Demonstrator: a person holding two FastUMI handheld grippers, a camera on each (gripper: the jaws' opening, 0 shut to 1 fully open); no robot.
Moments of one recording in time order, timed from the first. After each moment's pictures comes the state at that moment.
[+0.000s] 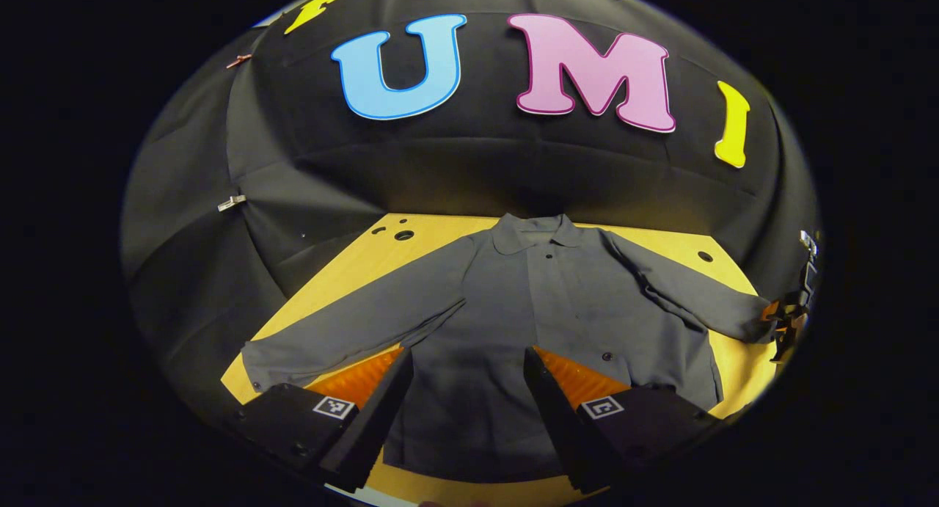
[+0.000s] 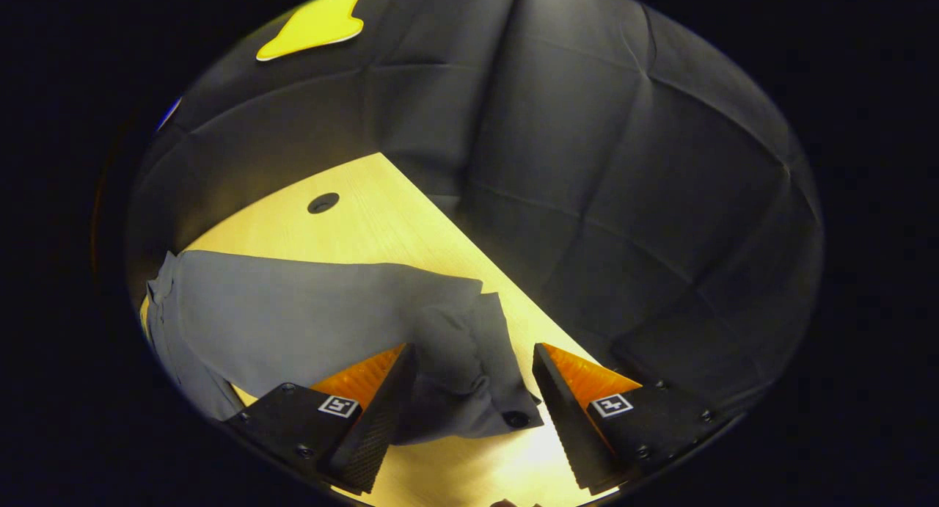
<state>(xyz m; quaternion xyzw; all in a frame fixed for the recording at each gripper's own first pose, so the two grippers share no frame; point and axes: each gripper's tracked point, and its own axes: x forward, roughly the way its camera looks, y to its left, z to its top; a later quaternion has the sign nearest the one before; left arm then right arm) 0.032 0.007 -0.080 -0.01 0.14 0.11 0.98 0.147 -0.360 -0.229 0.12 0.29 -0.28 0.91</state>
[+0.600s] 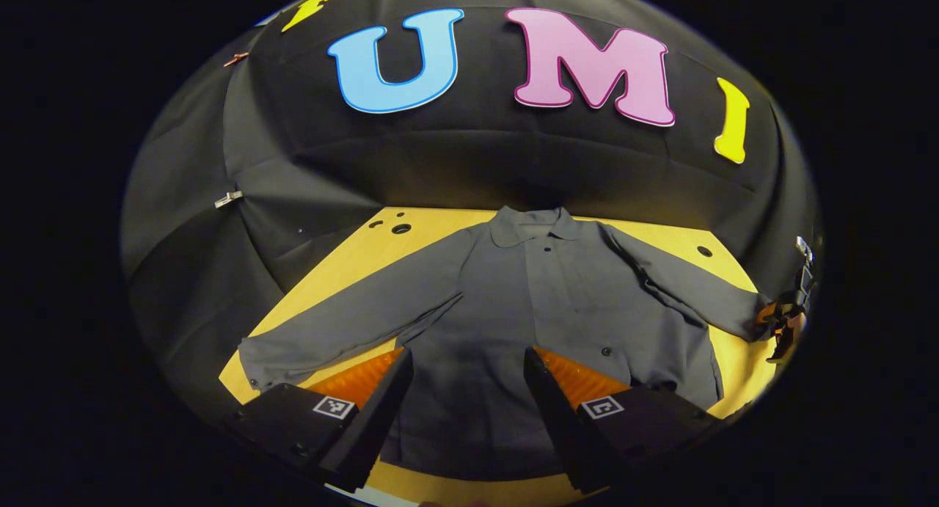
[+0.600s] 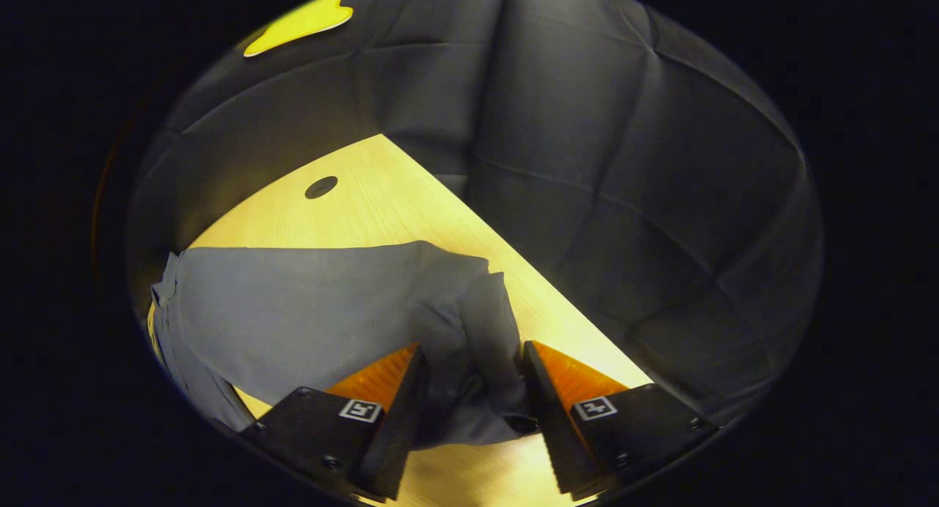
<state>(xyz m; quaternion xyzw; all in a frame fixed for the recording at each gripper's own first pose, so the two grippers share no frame) 0.034 0.003 -0.087 -0.01 0.15 0.10 0.98 0.156 -0.355 -0.245 0.15 0.31 -0.25 0.90</state>
